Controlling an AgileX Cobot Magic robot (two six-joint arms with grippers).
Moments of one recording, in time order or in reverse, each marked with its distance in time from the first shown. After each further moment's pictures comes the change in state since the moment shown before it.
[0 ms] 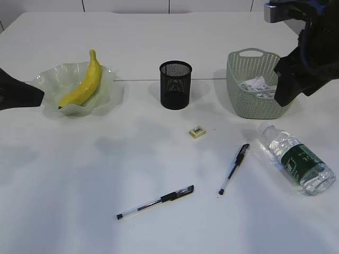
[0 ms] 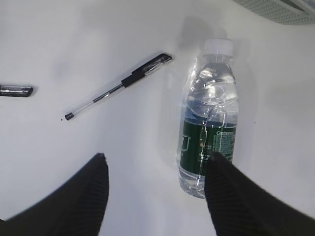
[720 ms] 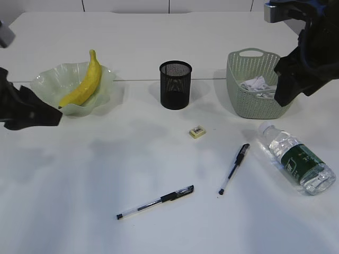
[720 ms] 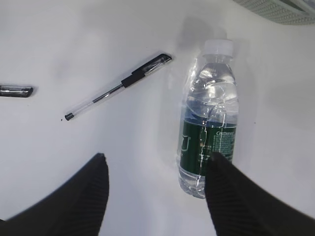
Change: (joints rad) left arm -0.059 0.117 0.000 0.051 -0.080 -0.092; right arm 0.000 0.000 0.000 0.000 0.000 0.000
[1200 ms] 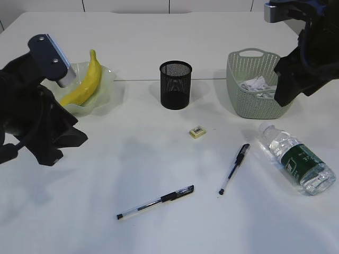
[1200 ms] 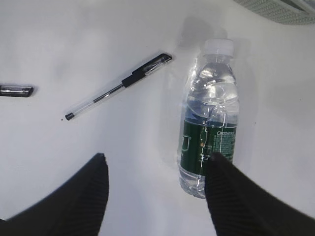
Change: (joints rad) left arm -0.293 0.052 0.000 0.422 -0.152 -0.051; right arm 0.000 0.000 0.000 0.000 0.000 0.000
